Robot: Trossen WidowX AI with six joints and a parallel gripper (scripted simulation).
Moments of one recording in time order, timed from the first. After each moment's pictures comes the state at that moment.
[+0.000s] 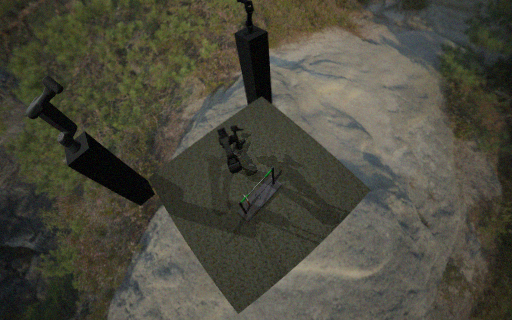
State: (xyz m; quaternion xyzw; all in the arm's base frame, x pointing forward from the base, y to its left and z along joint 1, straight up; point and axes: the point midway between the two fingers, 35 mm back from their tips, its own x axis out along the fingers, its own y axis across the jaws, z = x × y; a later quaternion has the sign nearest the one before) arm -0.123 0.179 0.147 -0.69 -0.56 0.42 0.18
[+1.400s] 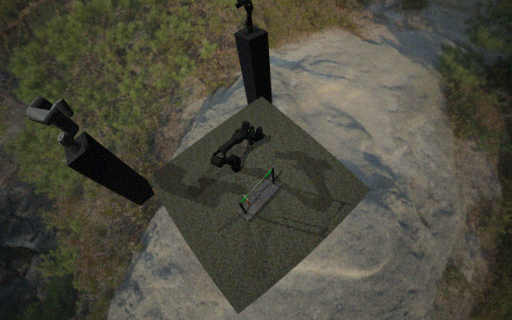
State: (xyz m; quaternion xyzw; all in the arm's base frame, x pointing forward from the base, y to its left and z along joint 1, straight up) arm -0.007 0.281 0.157 -0.64 -0.18 0.53 0.53
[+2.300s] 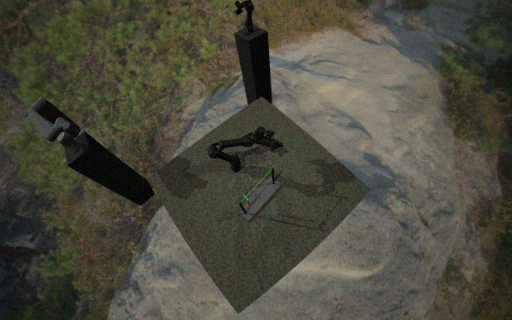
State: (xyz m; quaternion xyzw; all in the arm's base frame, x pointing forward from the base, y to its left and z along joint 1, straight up) arm 0.164 0.298 0.231 -0.40 0.01 0.41 0.82
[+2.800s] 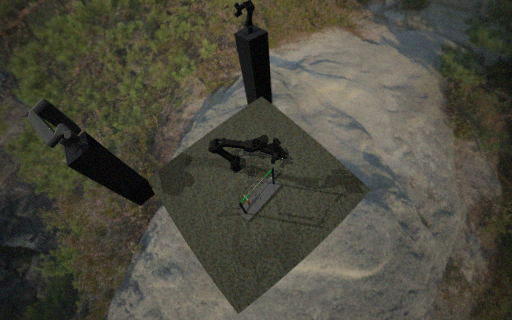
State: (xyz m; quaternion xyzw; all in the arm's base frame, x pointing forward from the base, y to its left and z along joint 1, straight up) arm 0.268 0.250 0.280 -0.24 0.03 0.29 0.93
